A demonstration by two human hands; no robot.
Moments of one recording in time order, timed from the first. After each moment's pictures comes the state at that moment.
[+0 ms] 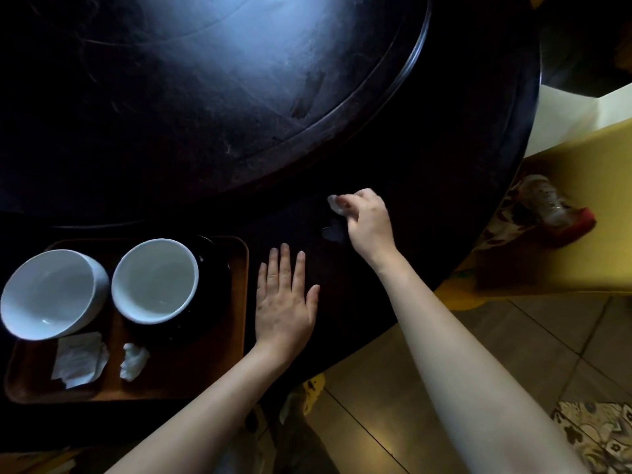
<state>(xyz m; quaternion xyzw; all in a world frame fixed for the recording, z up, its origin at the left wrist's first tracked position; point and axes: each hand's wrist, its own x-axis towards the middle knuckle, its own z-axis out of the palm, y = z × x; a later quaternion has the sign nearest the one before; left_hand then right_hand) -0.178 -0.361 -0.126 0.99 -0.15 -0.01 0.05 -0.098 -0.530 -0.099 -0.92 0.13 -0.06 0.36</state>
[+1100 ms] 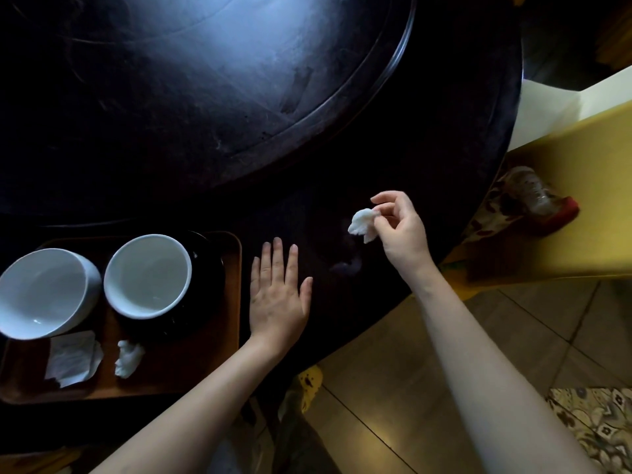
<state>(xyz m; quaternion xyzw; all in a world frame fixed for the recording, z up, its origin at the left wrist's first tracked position) -0.179 -0.359 -0.127 0.99 -0.15 -0.01 0.06 -0.153 -0.563 -0.070 -0.80 0.21 -0.08 0.55</state>
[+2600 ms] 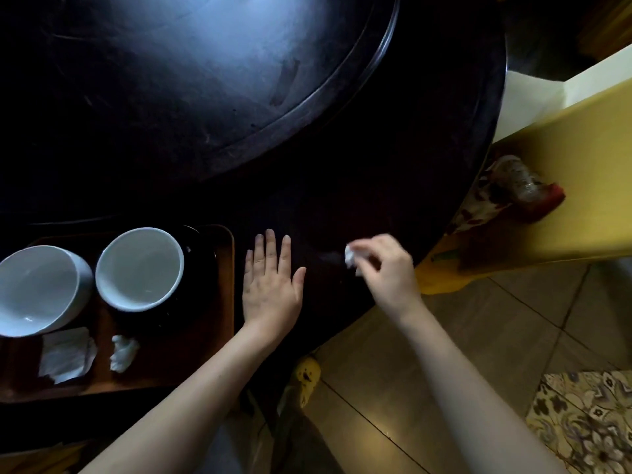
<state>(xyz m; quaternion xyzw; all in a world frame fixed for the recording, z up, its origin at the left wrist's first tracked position) -0.179 -0.359 -0.119 0.98 -0.15 -0.07 0.05 -0.218 -0.536 -0.072 -0.91 0.13 -0.06 0.40</state>
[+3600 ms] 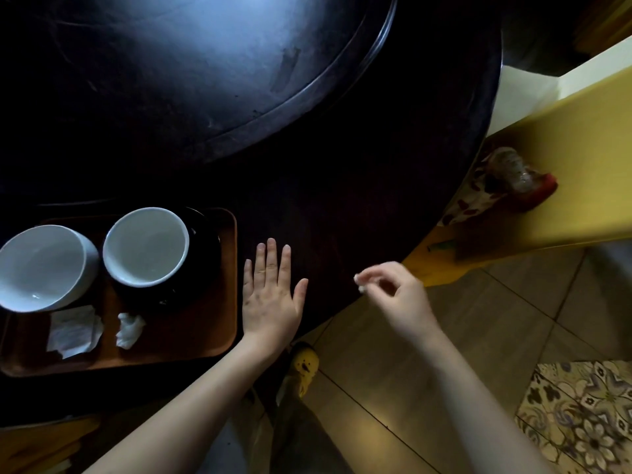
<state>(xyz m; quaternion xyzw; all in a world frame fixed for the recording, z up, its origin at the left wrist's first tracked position) -0.221 -0.339 -0.136 0.98 -0.16 -0.01 0.06 -0.281 -0.535 -0.072 -0.87 0.16 0.01 0.47</state>
